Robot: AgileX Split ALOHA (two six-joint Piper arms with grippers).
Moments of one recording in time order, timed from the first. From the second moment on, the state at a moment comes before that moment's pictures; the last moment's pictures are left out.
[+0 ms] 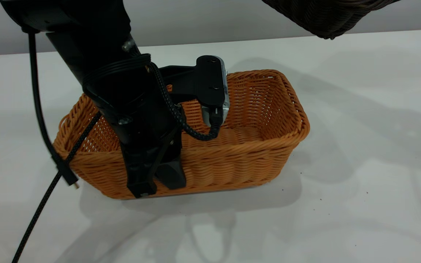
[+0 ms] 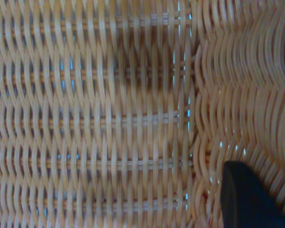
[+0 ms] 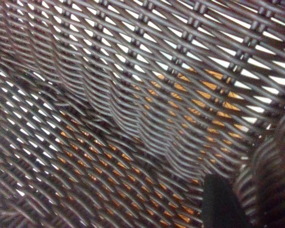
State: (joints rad) left arm -0.64 1.95 -1.01 -0.28 0.56 1.15; right arm -0.06 1.67 -1.09 0.97 0.89 -0.40
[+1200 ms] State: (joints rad) left arm -0.79 1.66 -1.09 -0.28 0.57 1.03; right arm -0.06 1.67 -1.11 0.92 0.91 -0.40
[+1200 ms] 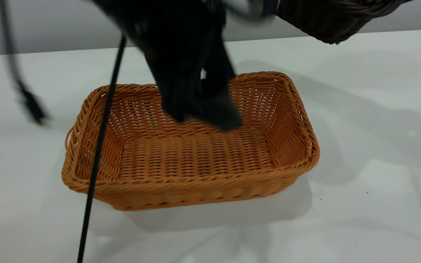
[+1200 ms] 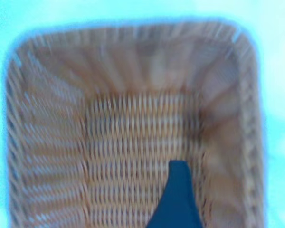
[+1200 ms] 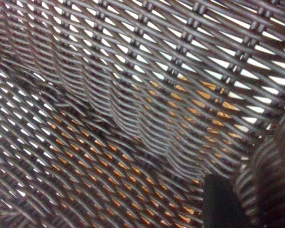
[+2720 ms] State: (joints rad) left arm -0.89 1.17 -1.15 -0.07 0.48 0.72; right arm 0.27 1.95 -1.36 0.68 1.18 -0.46
